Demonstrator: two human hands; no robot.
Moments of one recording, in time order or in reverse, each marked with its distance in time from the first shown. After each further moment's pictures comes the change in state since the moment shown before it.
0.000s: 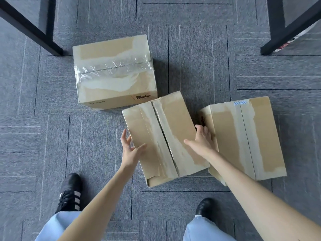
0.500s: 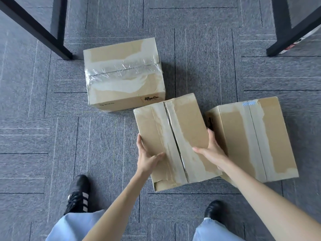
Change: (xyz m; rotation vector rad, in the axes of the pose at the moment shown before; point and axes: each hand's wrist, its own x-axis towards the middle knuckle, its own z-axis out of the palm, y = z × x) left_hand 0.001 -0.028 0.000 0.163 -0.084 -0.037; right_hand -0.019 0.017 0.011 0.307 -0.109 0.068
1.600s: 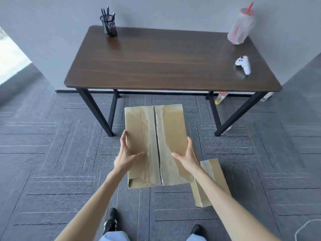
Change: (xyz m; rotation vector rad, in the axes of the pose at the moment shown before) left_hand -0.357 0.390 -0.212 0.418 0.169 0.445; right_hand -0.426 -0.334 -0.127 0.097 0.279 -0.350
